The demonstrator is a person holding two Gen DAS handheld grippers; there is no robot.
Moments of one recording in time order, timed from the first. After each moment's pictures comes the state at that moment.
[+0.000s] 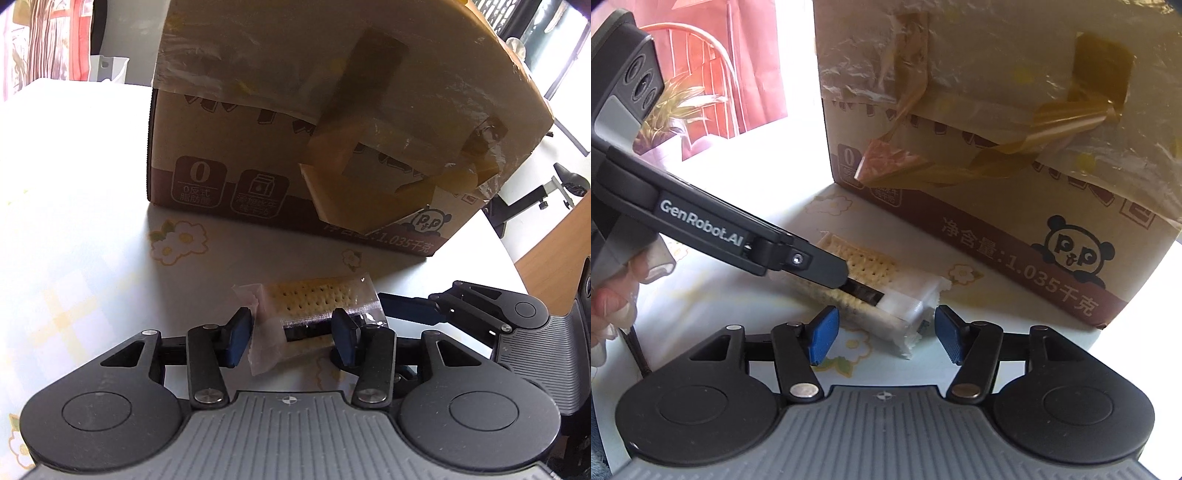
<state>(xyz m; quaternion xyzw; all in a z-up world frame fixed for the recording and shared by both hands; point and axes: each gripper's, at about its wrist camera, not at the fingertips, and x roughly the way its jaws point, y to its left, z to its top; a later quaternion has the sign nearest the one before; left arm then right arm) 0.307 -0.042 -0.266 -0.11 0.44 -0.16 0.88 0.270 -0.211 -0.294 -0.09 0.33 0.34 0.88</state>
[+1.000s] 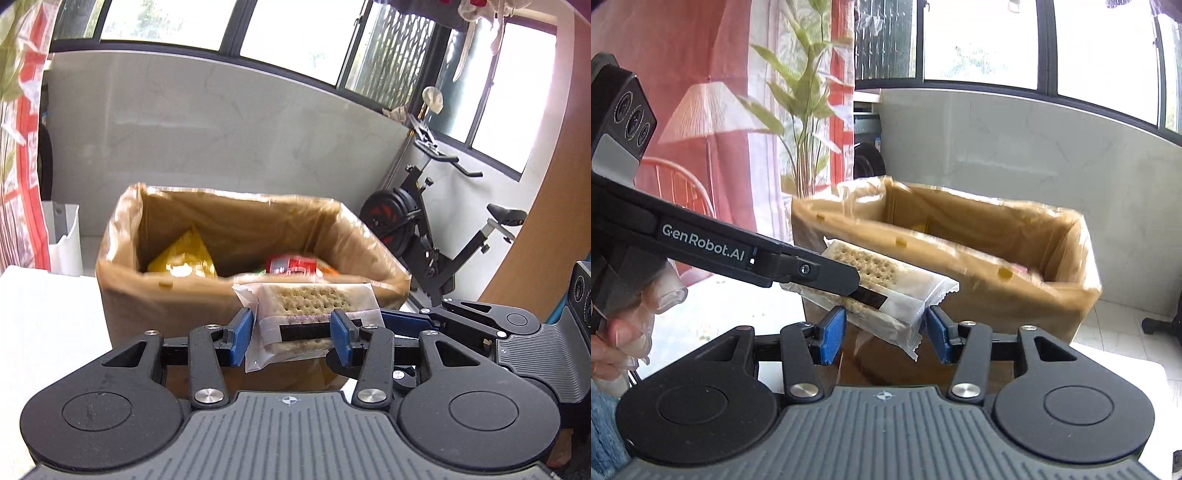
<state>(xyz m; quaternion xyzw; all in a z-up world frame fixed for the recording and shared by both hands) 0.308 -0.061 -0.070 -0.06 0.27 -0.23 0.93 0.254 -0.240 -0.126 -0.04 0.20 0.27 0.94</state>
